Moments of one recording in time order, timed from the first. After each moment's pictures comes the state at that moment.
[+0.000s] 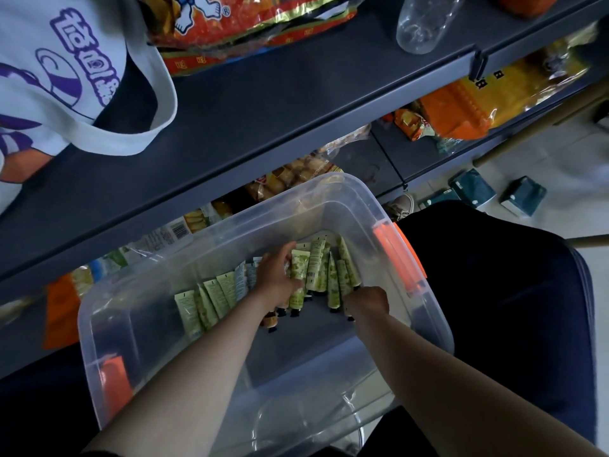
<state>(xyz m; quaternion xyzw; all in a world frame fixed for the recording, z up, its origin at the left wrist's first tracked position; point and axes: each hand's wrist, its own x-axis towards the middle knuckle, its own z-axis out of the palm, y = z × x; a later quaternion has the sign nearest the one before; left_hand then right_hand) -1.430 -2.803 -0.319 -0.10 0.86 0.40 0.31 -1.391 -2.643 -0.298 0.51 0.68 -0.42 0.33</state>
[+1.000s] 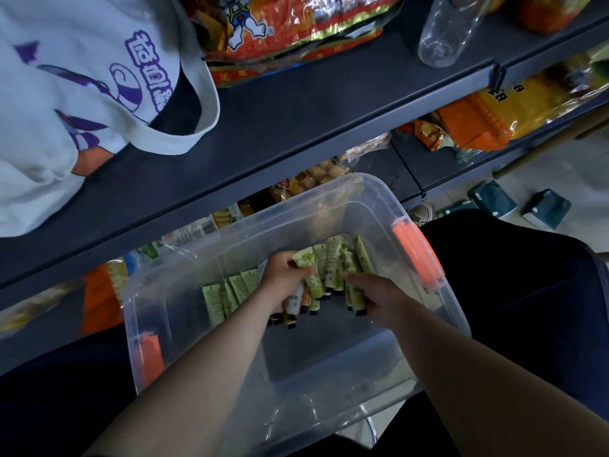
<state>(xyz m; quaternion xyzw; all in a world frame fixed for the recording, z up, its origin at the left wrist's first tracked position) -1.427 -2.815 -0.287 -0.22 0.77 0.53 0.28 -1.402 -2.643 -0.293 0.44 0.49 -0.67 0.35</state>
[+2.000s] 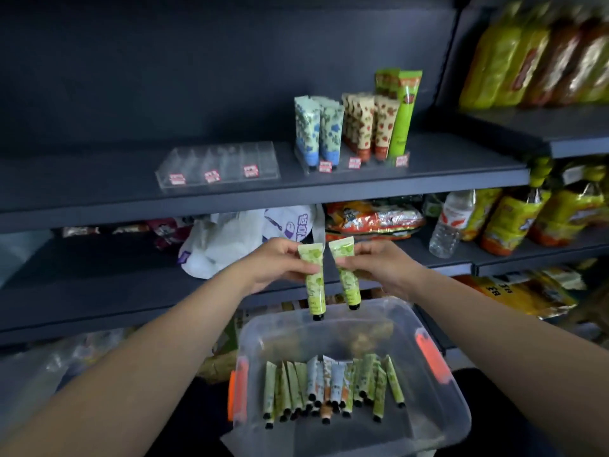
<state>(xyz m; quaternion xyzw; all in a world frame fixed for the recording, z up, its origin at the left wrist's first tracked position) -1.384 -2.921 0.024 -0.01 0.75 0.65 0.13 -1.422 -2.719 0.021 -0.10 0.75 -0.62 0.24</state>
